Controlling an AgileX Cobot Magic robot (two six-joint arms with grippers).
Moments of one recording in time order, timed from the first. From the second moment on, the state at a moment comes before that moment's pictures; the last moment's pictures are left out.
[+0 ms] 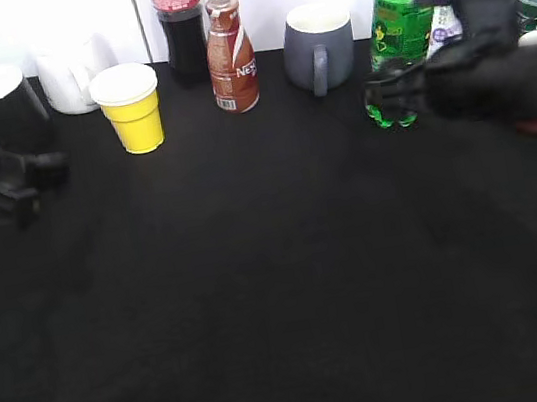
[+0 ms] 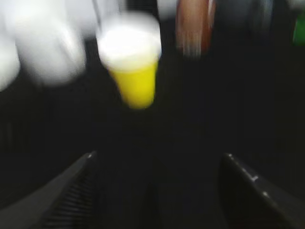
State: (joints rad) left arm -0.43 1.19 -0.58 0.34 0.07 -0.32; right arm 0.43 1.66 -0.78 0.57 -0.30 -0.26
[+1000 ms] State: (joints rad) left arm -0.61 0.32 -0.52 -0.07 1.07 -0.05; right arm 0.43 0.18 -0.51 -0.10 1.06 0.16
